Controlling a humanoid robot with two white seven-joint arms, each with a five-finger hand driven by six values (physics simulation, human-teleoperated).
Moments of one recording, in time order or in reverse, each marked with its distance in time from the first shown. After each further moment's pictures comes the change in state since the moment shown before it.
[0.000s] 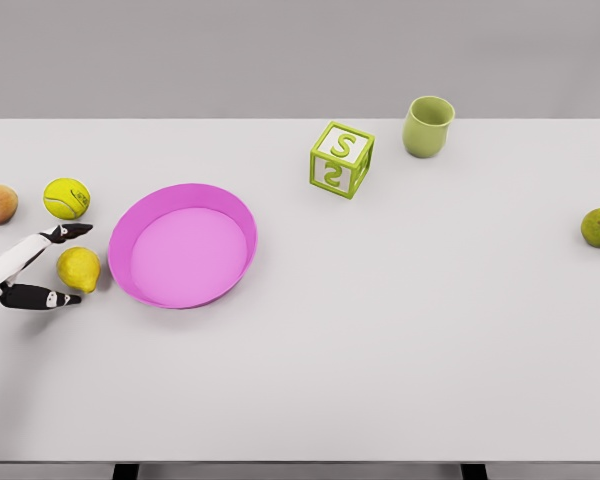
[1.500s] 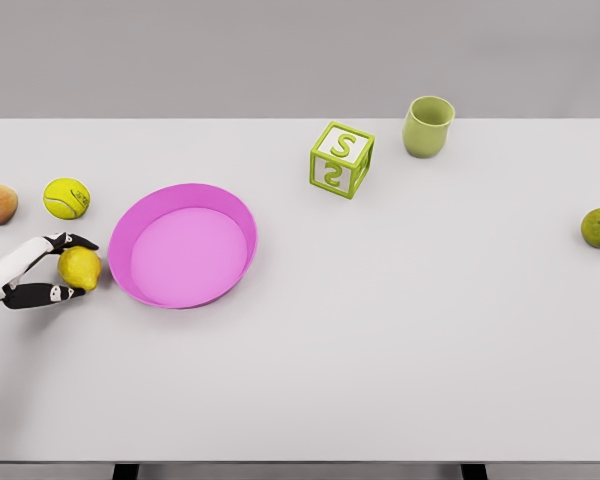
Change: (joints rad) left arm 0.006 -0.005 -0.003 0.000 0.005 0.000 0.001; right arm 0.000 0.000 0.000 0.000 0.000 0.000 0.000
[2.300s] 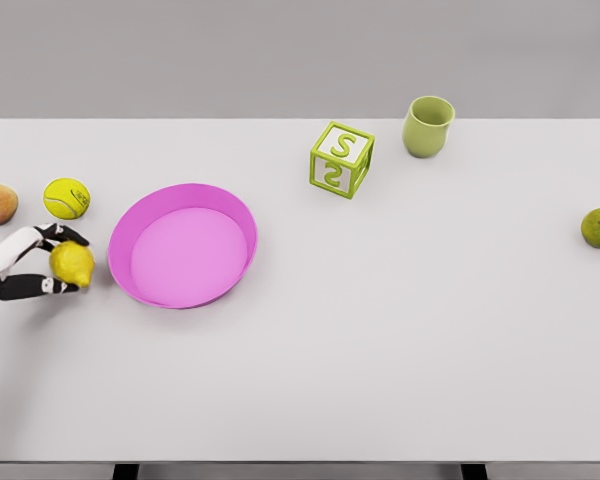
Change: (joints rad) left arm -0.009 0.004 0.029 -0.018 0.009 0.000 -0.001; right arm 0.000 0.000 0.000 0.000 0.000 0.000 0.000
